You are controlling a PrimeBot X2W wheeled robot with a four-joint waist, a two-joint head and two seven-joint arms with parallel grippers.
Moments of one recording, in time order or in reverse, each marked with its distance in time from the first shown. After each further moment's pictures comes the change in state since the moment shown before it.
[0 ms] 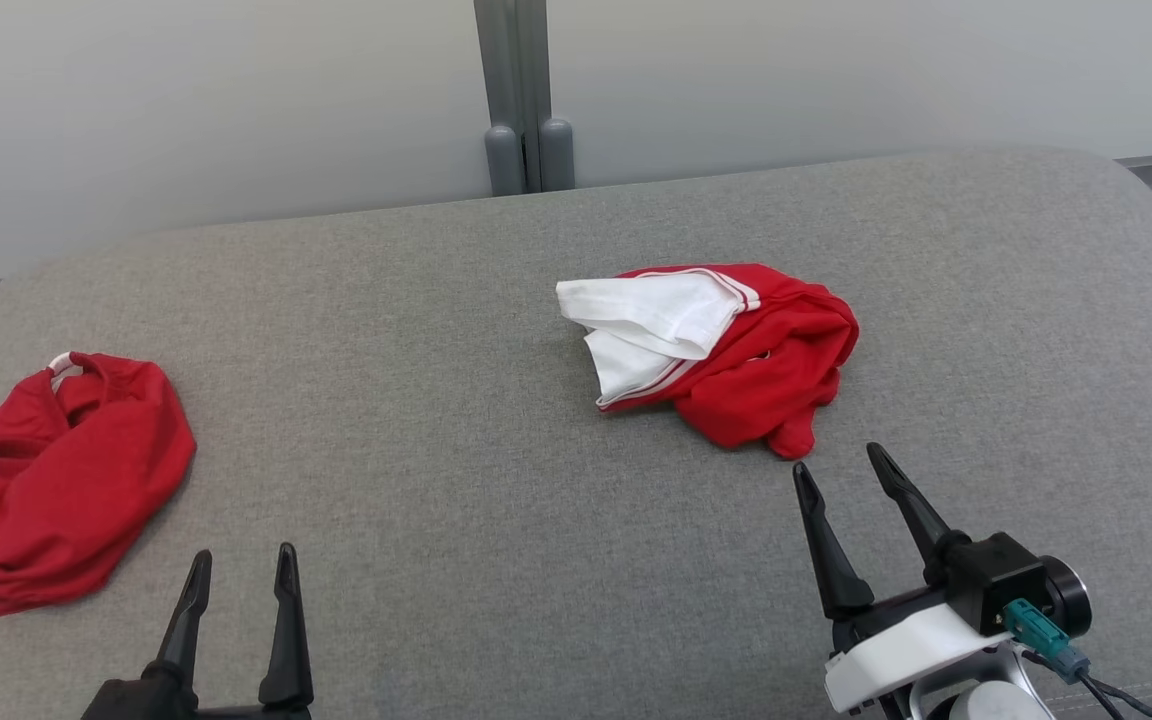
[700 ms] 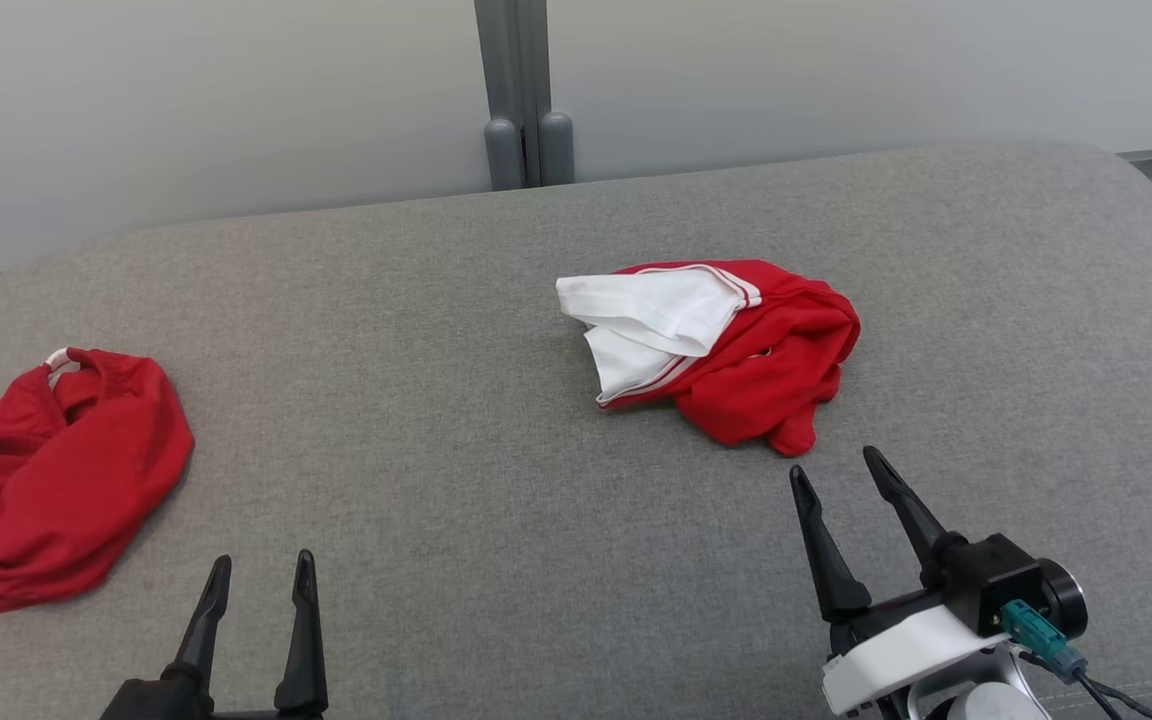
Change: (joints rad) left arm -0.001 0.000 -0.018 0.022 0.007 -0.007 0.000; right arm 0.000 0.000 0.005 0.008 0.008 0.000 0.000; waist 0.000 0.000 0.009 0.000
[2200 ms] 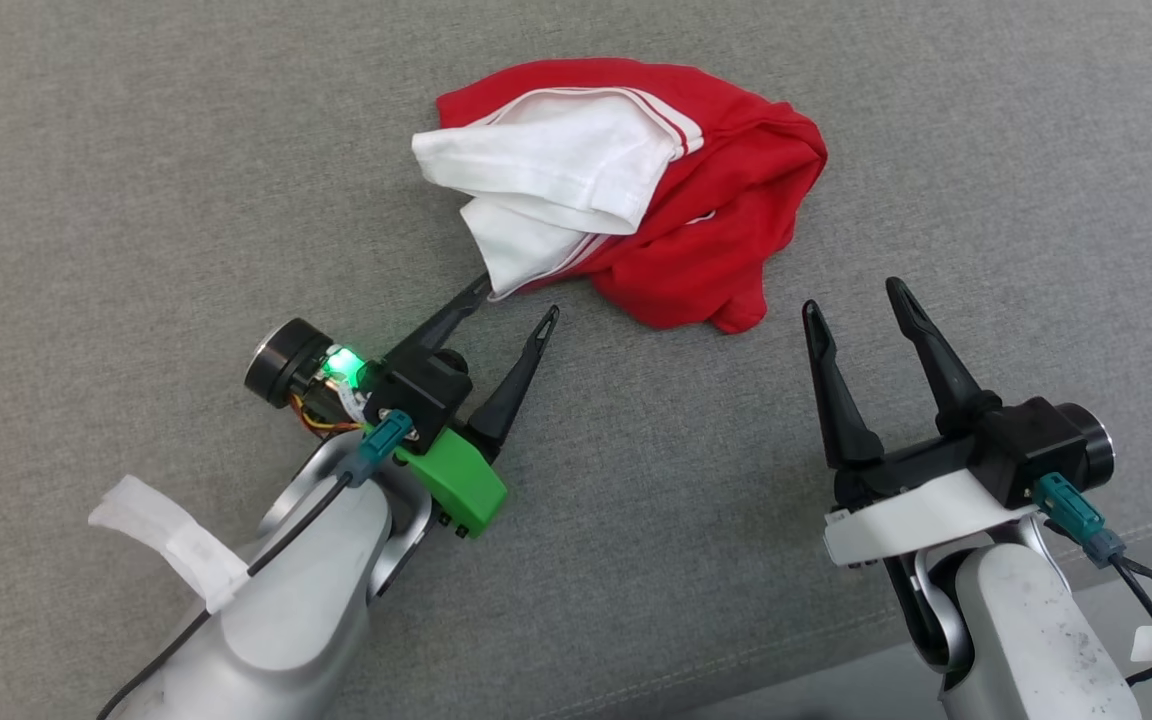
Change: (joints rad) left arm -0.755 0.138 -0.621 0.415 -0.009 -0.024 0.000; right arm -0.211 -0.001 -0.031 -0.052 -0.018 0.000 0.000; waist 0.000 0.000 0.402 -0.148
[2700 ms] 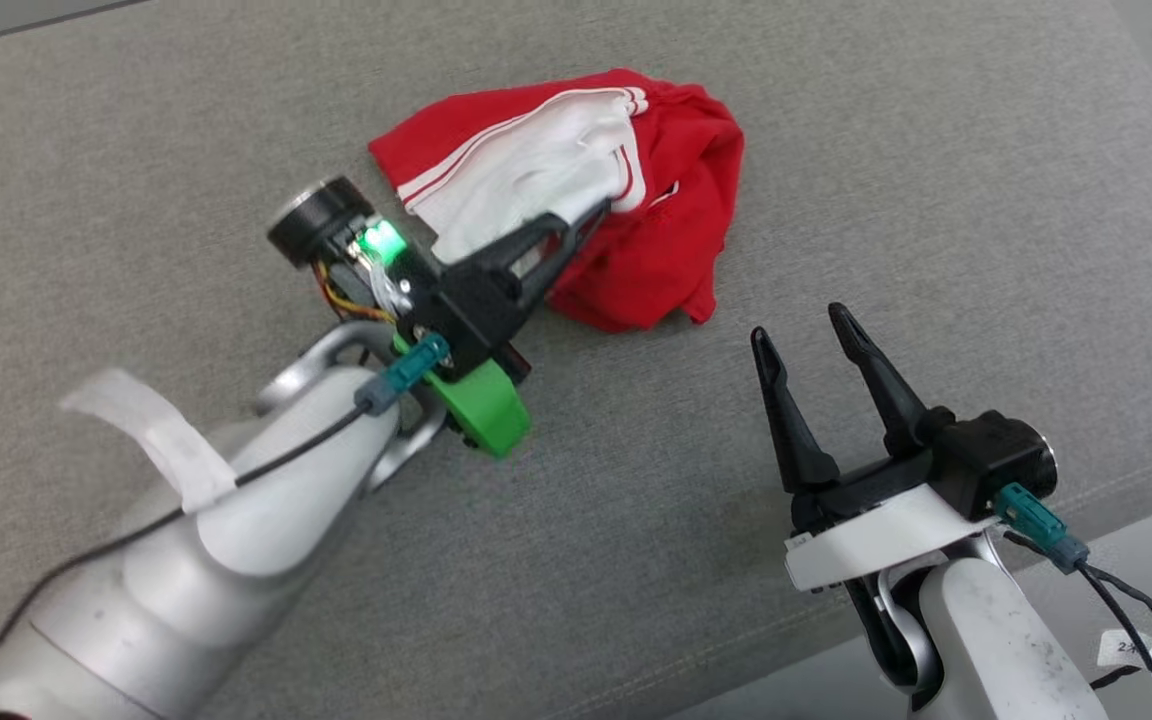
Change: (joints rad) left arm -0.235 0.095 -0.229 -0.108 -0.057 -0.001 0.001; right arm 0.002 0.002 0.085 0.023 0.077 0.000 0.000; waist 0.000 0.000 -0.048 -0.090
